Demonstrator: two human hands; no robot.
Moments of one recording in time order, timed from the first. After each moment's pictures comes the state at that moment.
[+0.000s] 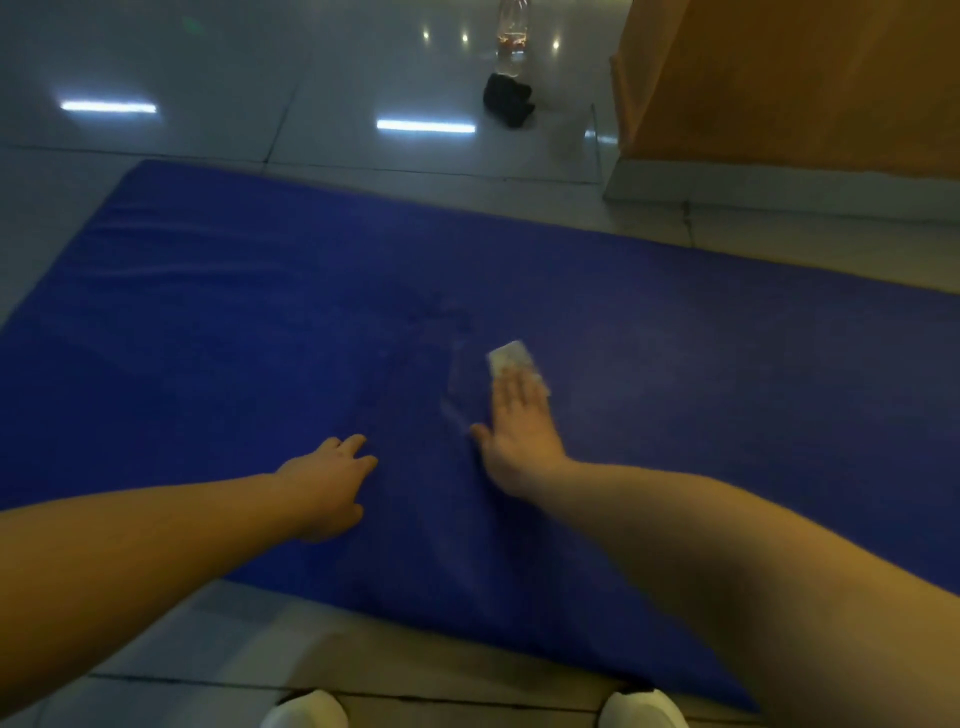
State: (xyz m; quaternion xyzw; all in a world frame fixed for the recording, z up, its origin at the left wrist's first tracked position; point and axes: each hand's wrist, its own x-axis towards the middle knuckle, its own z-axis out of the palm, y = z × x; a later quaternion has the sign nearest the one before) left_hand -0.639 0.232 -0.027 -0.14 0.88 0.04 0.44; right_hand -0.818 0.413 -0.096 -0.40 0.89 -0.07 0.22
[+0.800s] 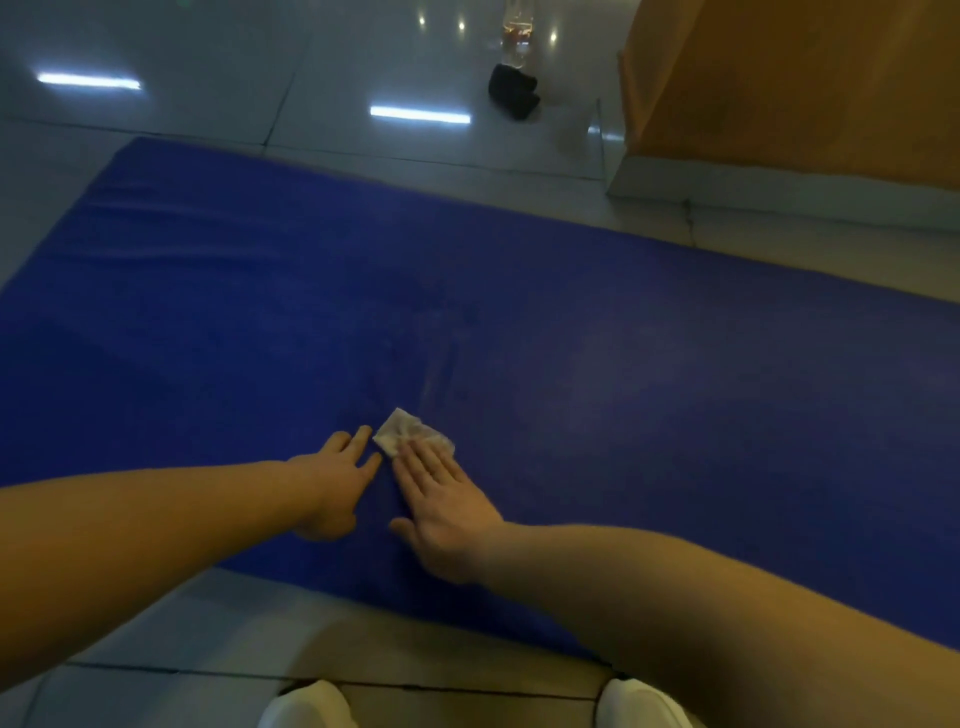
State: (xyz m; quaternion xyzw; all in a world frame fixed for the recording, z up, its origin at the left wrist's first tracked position) left_hand -0.632 0.232 -0.030 -0.10 0.86 0.02 0.50; right_hand -0.713 0.401 -0.095 -0.58 0.76 -0.02 0.30
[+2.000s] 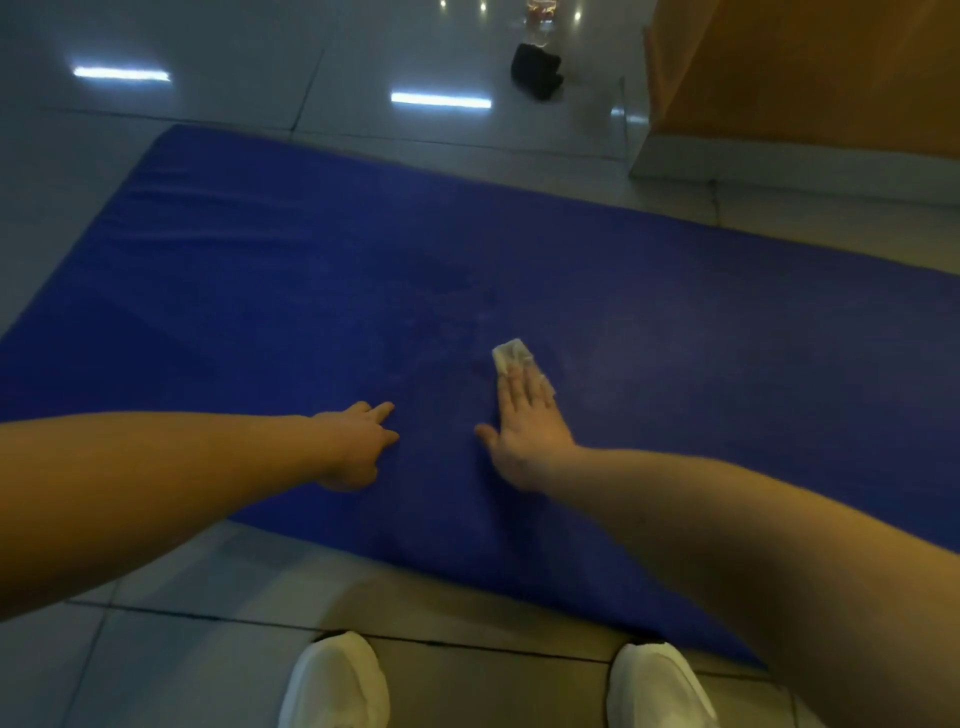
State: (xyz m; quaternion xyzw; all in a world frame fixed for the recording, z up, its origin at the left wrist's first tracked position) left_hand -0.635 0.220 -0.024 -0.09 0.86 0.01 0.50; right_hand -0.784 0.416 -0.097 -0.43 0.87 -0.02 0.25
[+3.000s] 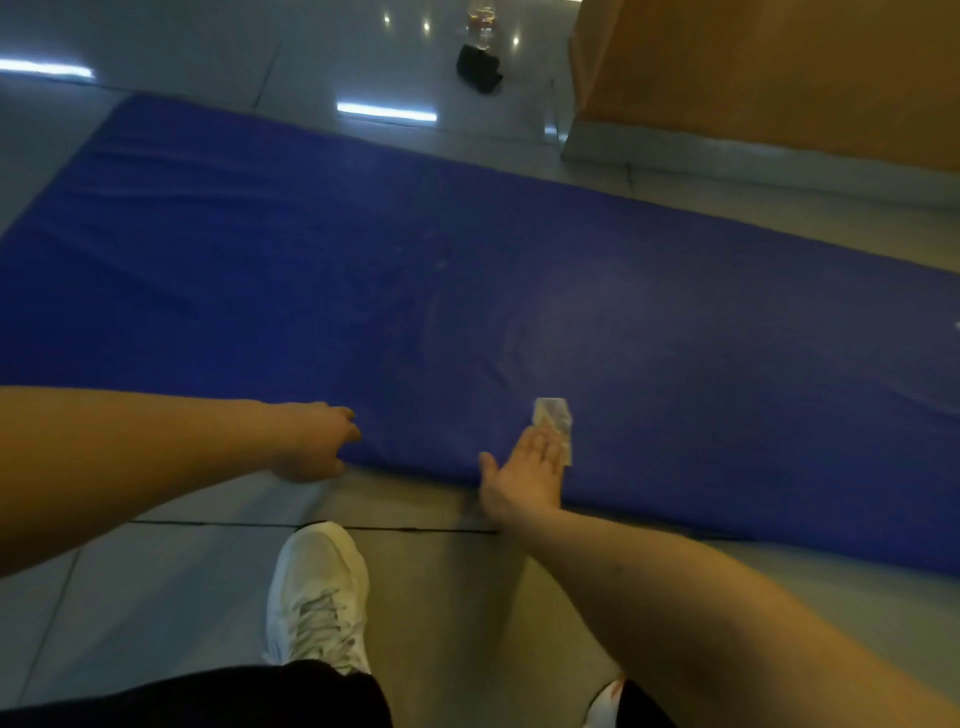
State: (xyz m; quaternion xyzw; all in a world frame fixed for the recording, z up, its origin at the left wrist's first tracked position) left_hand -0.545 0.291 0.018 -0.06 0.88 0.03 0.47; right_hand -0.638 0.541 -0.070 -0.13 0.94 -0.04 0.32
